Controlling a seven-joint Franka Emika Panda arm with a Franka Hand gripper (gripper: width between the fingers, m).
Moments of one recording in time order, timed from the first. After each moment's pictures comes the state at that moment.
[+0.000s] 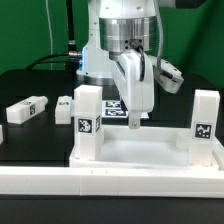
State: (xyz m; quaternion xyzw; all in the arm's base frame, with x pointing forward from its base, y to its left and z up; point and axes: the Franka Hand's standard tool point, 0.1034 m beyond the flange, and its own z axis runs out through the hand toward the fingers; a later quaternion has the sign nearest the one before) arm 0.524 0.009 0.052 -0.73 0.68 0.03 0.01
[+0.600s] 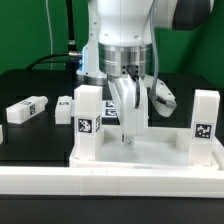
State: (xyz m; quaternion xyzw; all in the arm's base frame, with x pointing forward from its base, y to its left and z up) arm 0.505 0.005 0.011 -0.73 0.68 0.05 -0.02
